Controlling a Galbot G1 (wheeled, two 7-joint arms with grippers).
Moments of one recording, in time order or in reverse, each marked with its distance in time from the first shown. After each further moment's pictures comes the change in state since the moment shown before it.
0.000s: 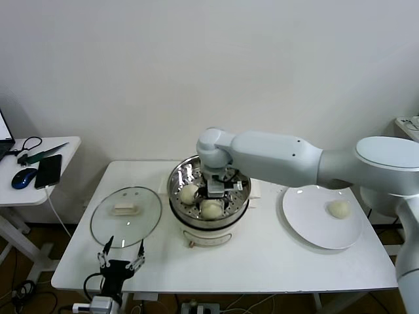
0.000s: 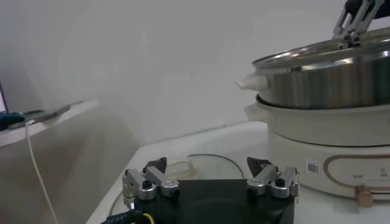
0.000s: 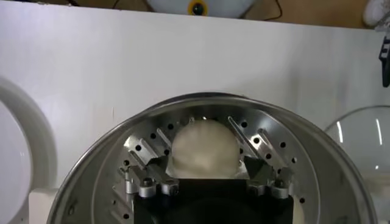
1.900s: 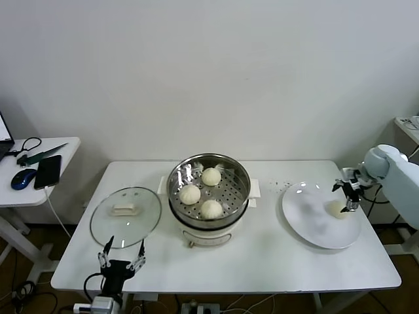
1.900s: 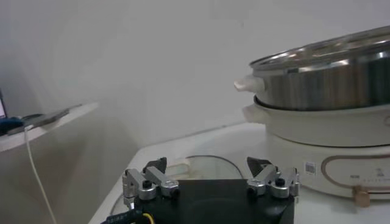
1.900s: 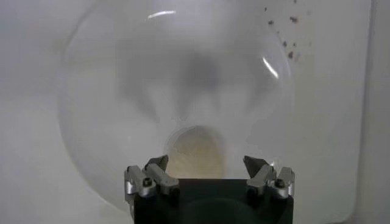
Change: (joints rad) left arm 0.006 -0.001 0.010 -0.012 0.016 0.008 -0.006; right arm -0.499 -0.530 0.721 -0.583 -0.150 -0.401 0.063
